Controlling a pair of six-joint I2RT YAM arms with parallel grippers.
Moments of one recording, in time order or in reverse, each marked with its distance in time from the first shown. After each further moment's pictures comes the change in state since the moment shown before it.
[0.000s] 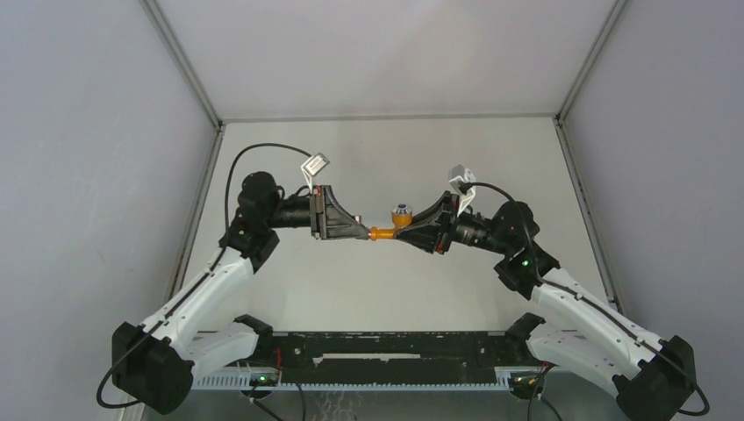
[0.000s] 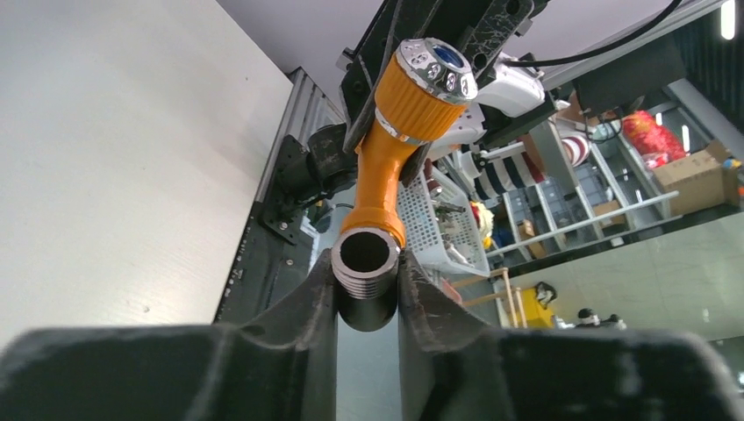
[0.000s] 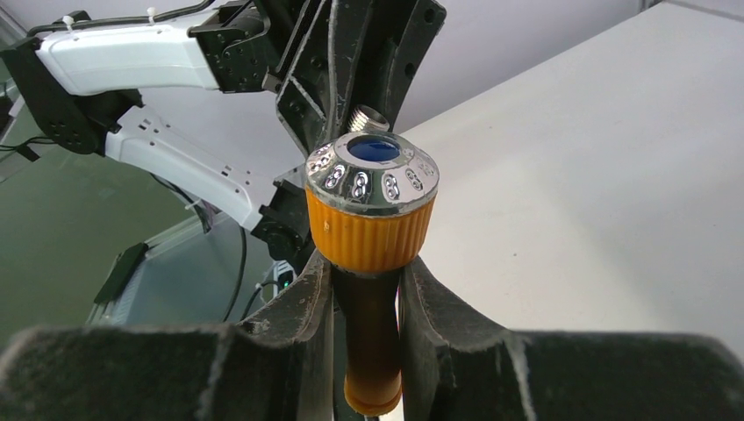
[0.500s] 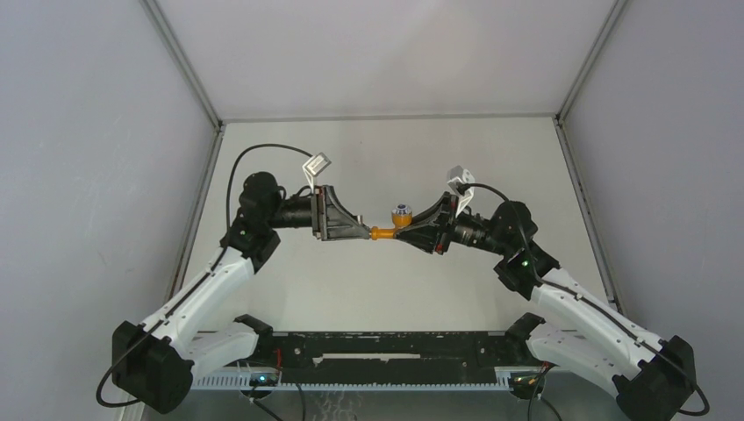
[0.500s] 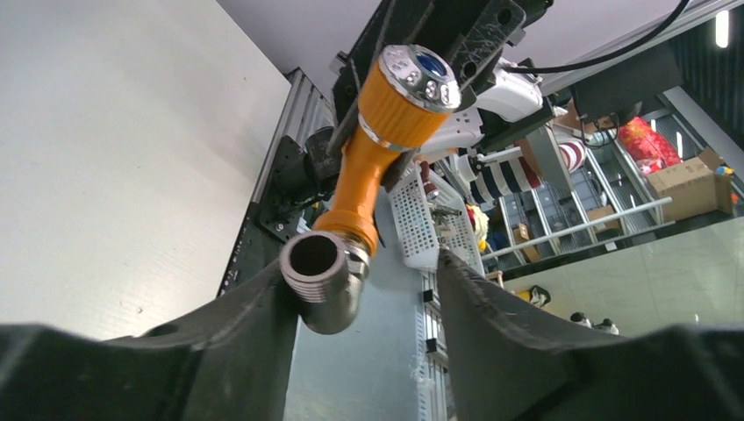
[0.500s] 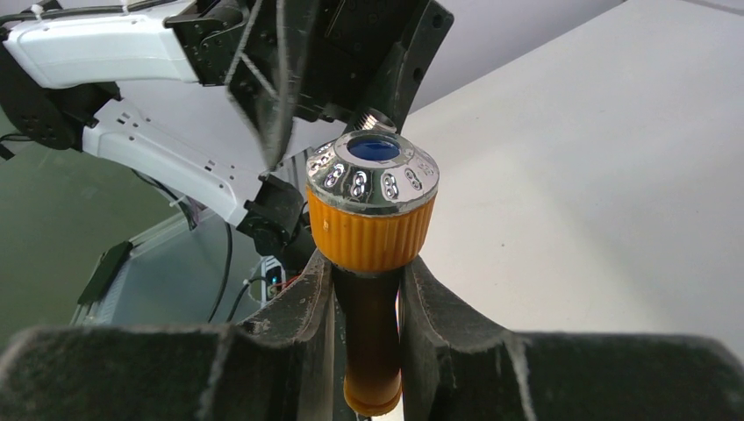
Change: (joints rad) left arm -0.007 0.005 0.000 0.005 -0.013 -0.022; right arm 0.004 -0.005 0.000 -0.034 0.013 -0.027
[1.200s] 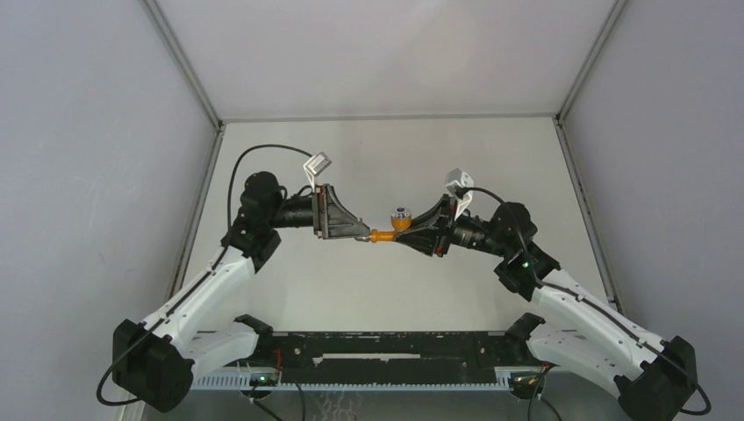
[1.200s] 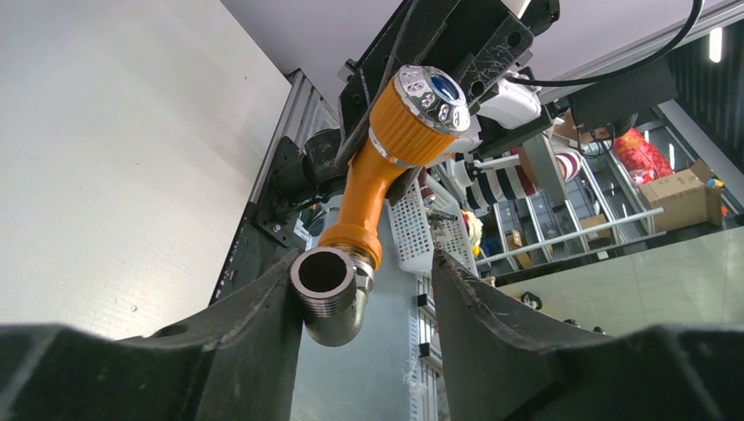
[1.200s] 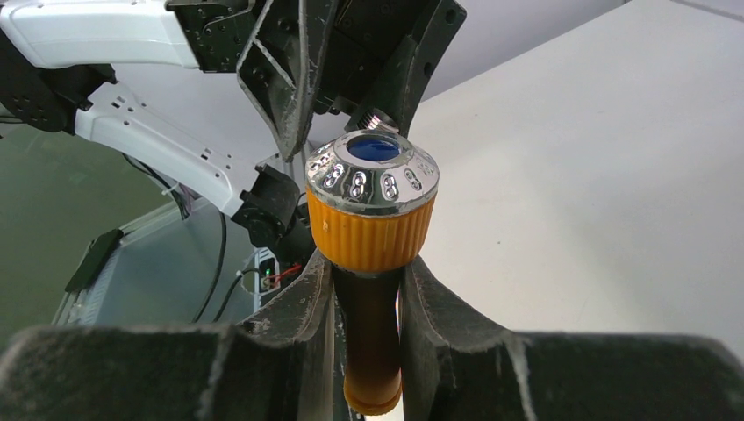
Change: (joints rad) left arm -0.002 0.006 0.000 -0.001 -0.008 -0.022; right arm 0.015 -0.006 0.000 -0.026 0.008 -0.045
